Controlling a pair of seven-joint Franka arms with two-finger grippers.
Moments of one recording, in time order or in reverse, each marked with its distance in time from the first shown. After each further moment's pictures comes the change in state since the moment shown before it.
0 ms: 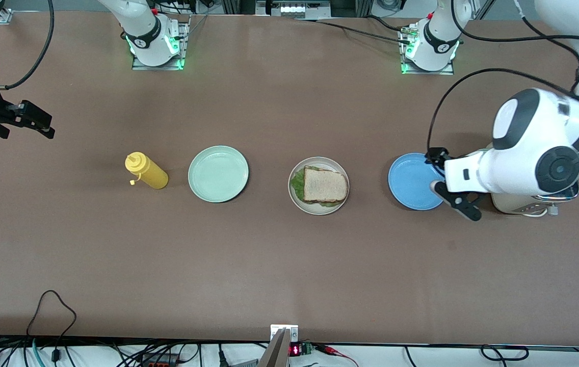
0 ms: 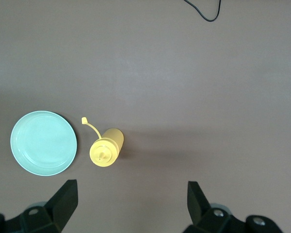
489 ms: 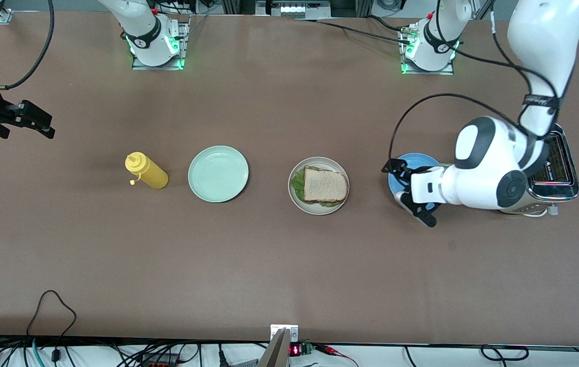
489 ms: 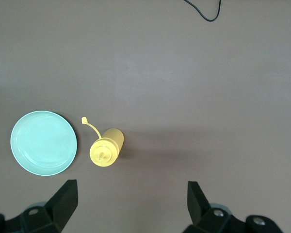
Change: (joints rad) left arm -0.027 0.067 -0.008 -0.147 -0.218 0.259 0.012; right arm 0.000 0.000 0.000 -0.001 0.000 0.000 0.000
